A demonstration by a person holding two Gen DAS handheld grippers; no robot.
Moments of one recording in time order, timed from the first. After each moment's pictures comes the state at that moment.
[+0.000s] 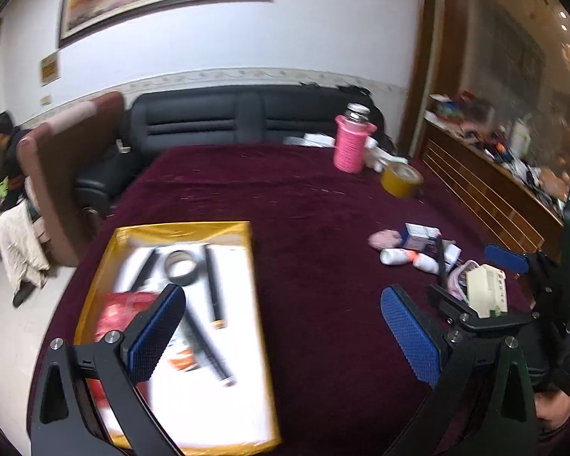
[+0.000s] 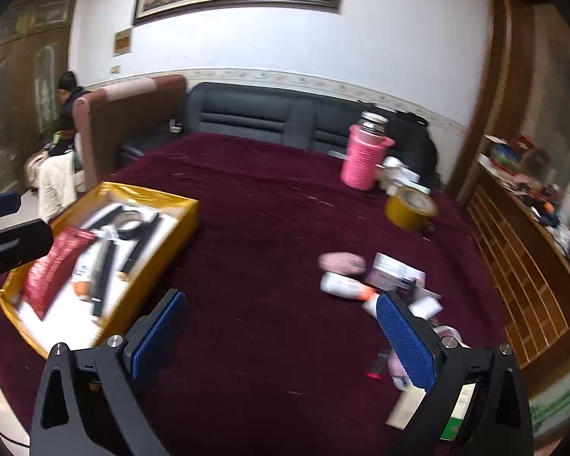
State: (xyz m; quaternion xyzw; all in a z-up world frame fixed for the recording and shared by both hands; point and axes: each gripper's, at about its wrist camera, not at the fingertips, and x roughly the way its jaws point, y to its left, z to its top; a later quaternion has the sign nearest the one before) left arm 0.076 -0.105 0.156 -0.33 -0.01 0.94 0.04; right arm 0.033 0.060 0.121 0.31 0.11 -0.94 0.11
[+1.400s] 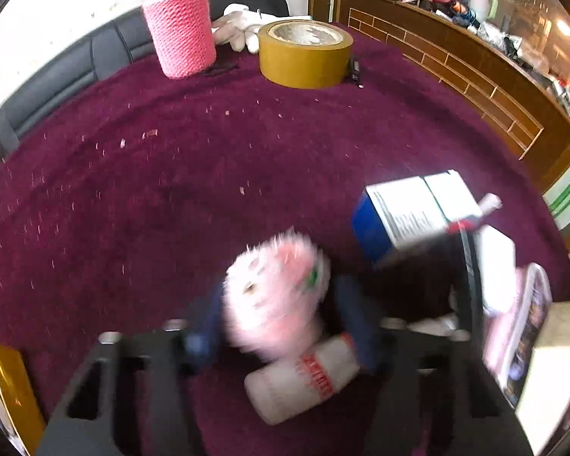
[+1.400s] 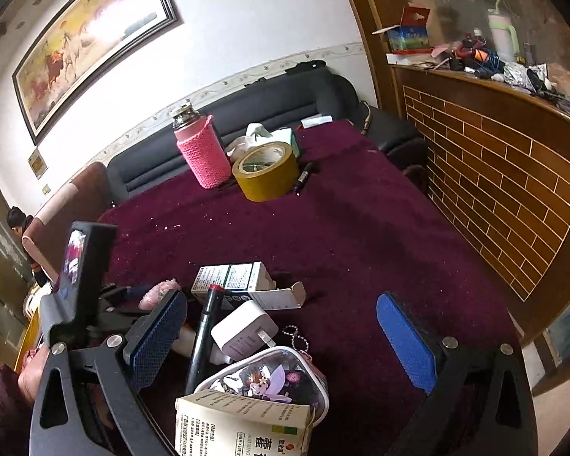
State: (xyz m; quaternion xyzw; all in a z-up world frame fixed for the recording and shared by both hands) left arm -0.155 0.097 0.005 -0.50 0.11 0.84 0.19; right arm -0.058 0.304 0.066 0.32 -0.14 -0.94 0.04
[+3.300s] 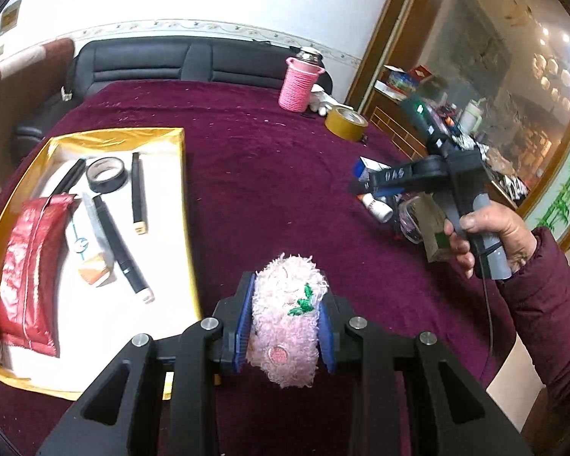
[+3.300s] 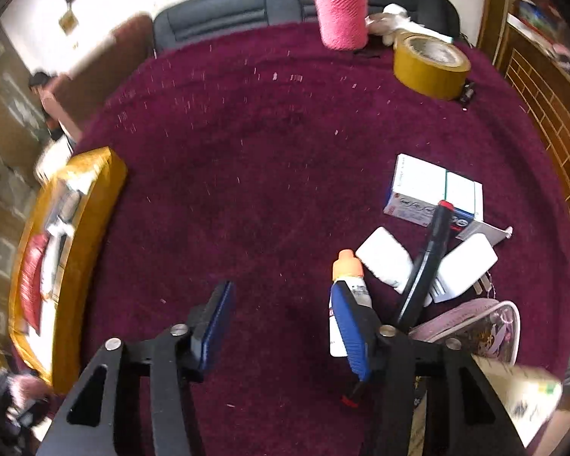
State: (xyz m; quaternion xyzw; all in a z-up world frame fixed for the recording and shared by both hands) left arm 0.118 -0.116 0.070 -0.38 -0.09 0.91 0.16; right arm -0.099 0.130 0.033 0.54 0.02 -0.83 0.14
